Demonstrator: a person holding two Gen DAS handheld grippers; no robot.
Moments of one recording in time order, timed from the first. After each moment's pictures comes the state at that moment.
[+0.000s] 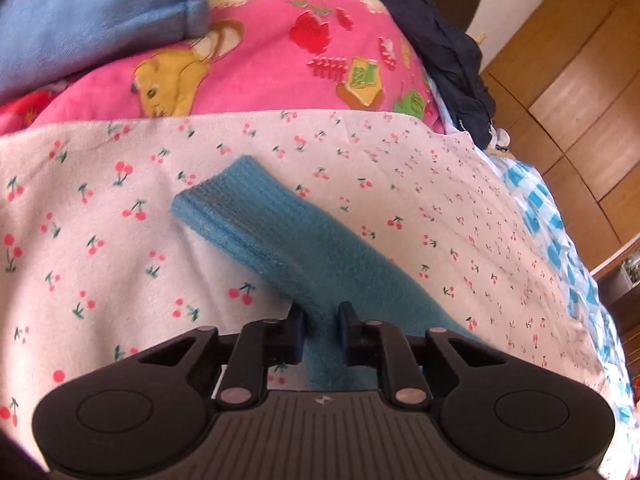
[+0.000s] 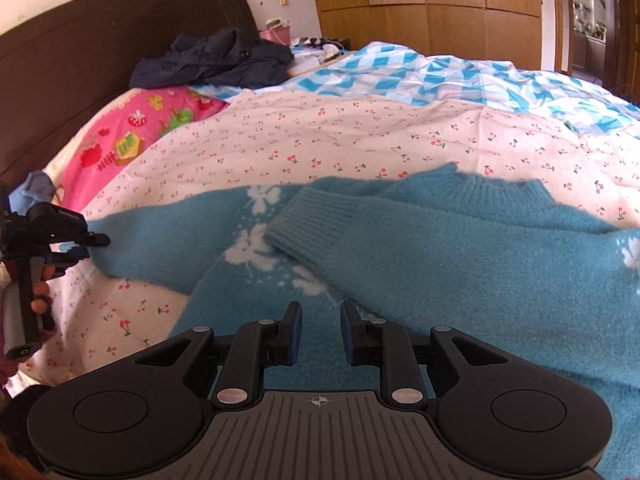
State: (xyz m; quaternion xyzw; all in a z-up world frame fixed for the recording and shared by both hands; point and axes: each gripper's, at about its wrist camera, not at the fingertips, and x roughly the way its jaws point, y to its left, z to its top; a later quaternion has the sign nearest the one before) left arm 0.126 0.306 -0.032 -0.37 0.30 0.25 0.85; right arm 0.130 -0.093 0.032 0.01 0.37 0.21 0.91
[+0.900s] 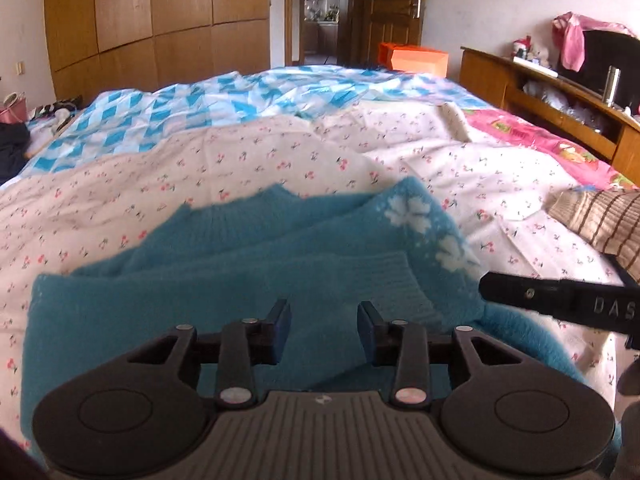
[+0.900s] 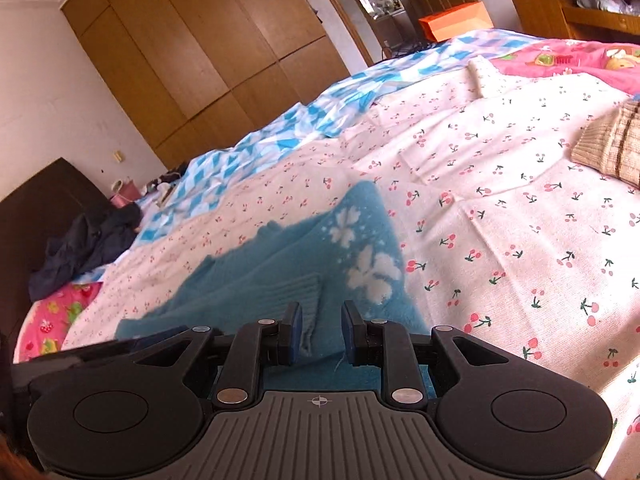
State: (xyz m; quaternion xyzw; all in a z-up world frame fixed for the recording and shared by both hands) left arm 0.154 -0.109 0.037 0.06 0.36 -0.20 0.91; right arm 0.090 -0.321 0.018 0.26 0.30 0.01 0.92
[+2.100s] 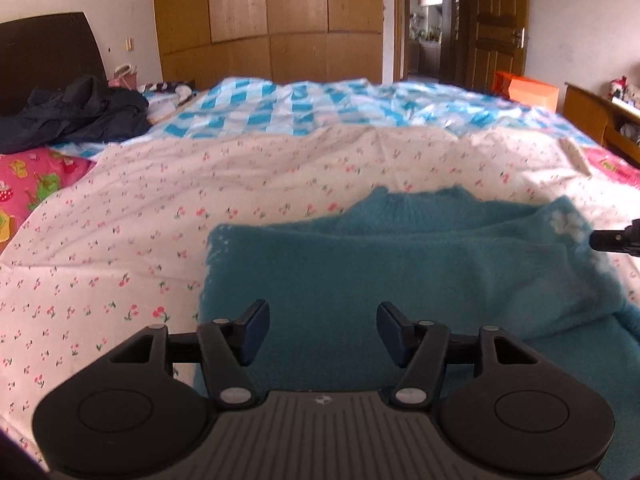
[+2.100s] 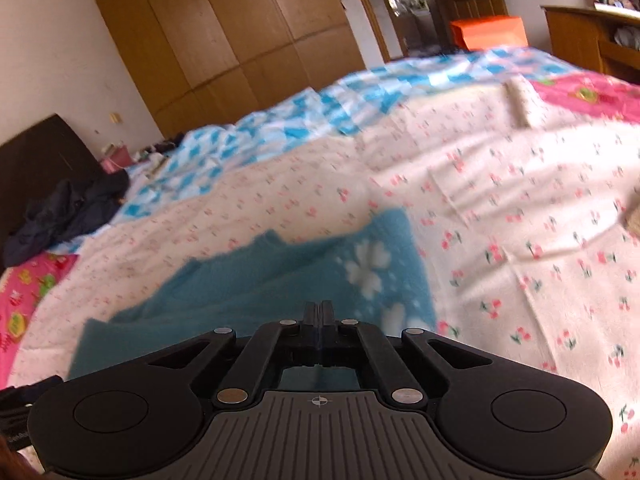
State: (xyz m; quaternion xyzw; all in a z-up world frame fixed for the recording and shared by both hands) left arm 0.156 0.018 0.016 0.03 0.35 -0.06 0.93; right arm 0.161 -0.299 0.007 0.19 0.35 -0.01 0.92
